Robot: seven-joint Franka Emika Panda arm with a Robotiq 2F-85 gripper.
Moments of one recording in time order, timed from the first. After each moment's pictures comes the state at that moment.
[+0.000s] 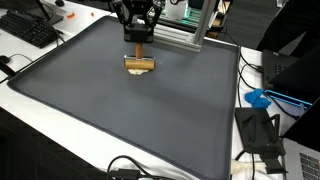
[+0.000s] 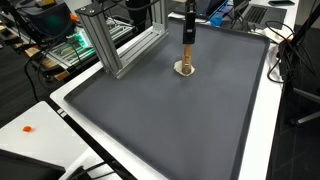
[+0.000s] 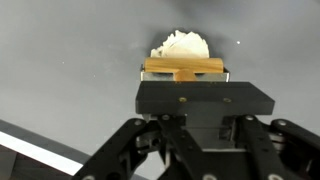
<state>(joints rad) 0.09 0.11 0.06 -2.19 -0.13 2.39 -0.29</state>
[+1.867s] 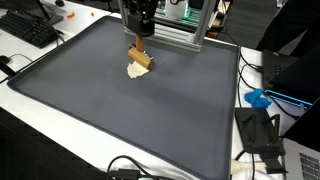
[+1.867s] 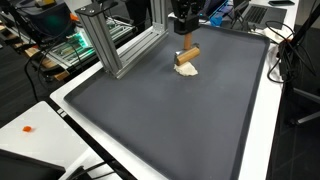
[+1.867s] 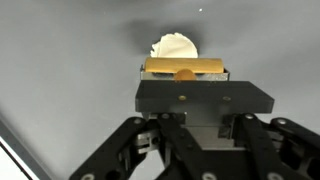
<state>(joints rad) 0.09 0.05 0.05 -2.16 -0.09 2.29 0.49</state>
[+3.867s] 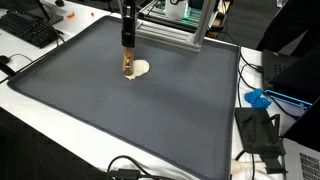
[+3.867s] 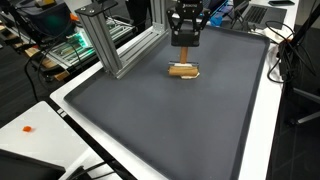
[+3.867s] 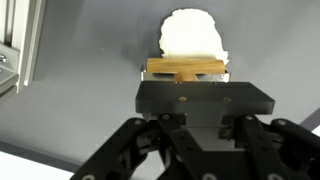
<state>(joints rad) 0.09 0.14 0.02 -2.15 -0.28 2.35 1.32</state>
